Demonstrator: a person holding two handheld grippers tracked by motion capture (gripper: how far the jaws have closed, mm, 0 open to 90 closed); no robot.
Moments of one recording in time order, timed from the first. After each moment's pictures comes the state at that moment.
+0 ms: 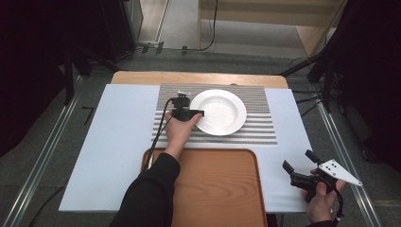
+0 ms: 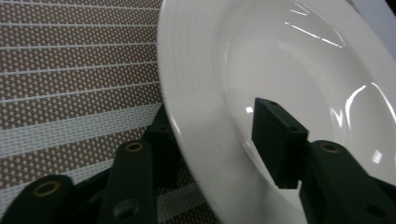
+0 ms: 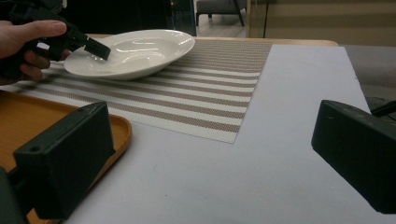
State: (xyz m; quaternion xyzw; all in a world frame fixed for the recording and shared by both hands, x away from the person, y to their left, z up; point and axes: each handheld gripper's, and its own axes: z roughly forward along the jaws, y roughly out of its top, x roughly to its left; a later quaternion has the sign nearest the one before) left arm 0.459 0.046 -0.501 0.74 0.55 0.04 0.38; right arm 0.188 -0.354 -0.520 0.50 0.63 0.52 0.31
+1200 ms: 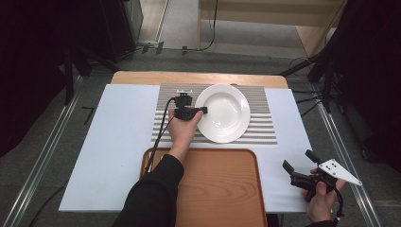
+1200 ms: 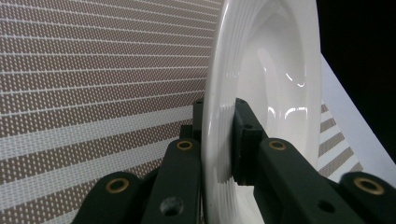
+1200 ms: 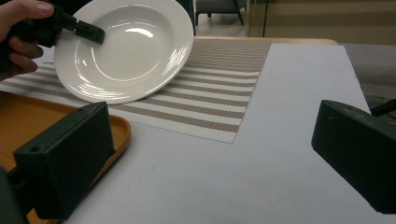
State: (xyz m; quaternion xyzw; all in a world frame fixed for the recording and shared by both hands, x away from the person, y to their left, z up) left arm 0.442 0.040 -0.480 0.72 0.52 0.00 0.46; right arm 0.189 -0.355 -0.520 0.50 0.62 0.52 0.30
